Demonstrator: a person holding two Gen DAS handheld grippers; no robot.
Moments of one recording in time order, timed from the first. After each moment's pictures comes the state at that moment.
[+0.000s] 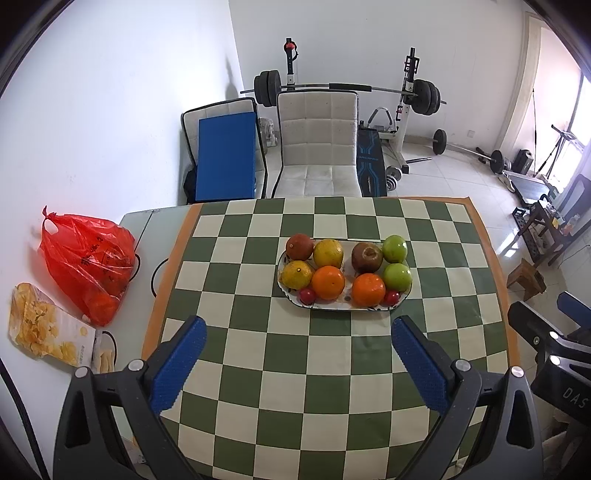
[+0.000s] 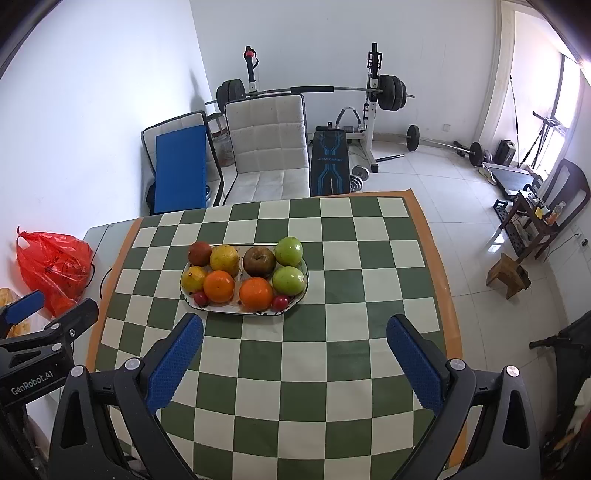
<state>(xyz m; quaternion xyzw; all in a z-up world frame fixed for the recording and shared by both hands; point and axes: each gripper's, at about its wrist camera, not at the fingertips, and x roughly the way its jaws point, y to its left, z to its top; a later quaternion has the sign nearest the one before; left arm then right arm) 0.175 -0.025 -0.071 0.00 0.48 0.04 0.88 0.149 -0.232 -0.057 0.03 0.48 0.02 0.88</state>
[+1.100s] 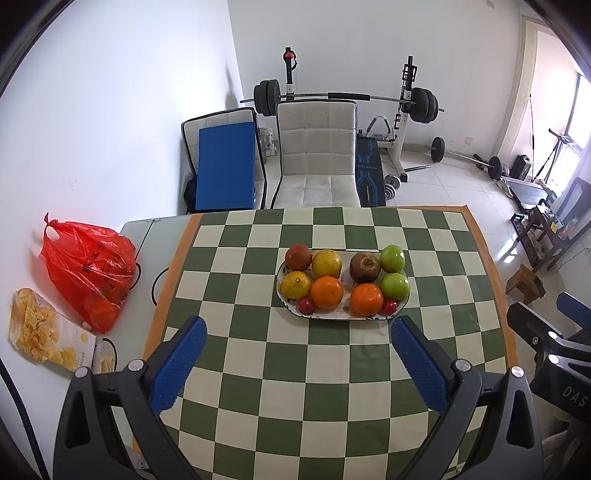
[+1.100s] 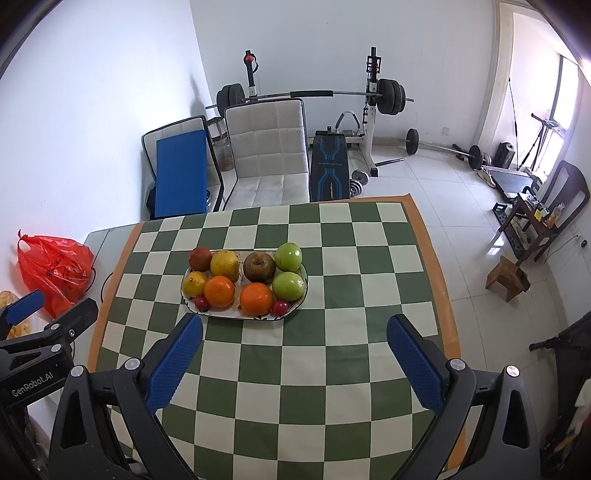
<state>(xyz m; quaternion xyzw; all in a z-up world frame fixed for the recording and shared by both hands) 0.175 -0.025 -0.064 0.01 0.46 0.04 0.89 0.146 -0.233 -0.042 0.03 0.47 0.02 0.88</state>
